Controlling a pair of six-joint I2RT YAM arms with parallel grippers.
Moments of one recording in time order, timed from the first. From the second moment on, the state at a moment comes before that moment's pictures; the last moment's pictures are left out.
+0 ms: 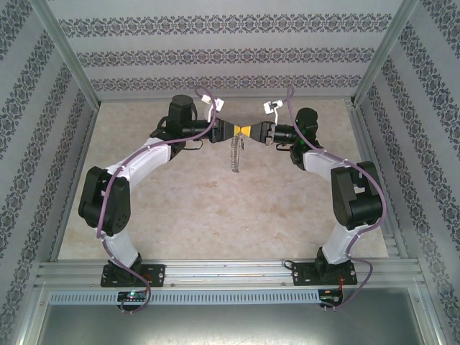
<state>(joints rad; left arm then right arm) -0.38 1.77 1.36 0.09 0.89 -0.42 0.21 1.77 1.04 0.80 -1.23 0.88</state>
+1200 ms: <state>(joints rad) -0.39 1.77 1.35 0.11 0.92 -0.43 0.21 1.77 1.04 0.80 -1.22 0.88</state>
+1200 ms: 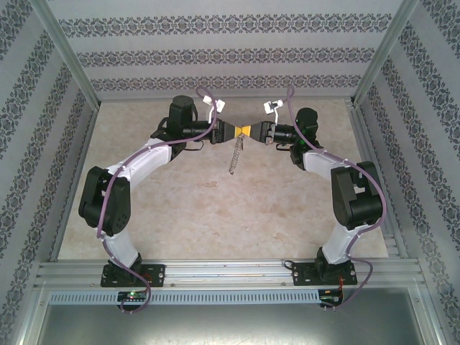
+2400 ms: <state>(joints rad) -0.40 1.76 1.26 0.17 0.91 -0.40 0.17 1.63 0.98 0.72 -1.07 0.81</state>
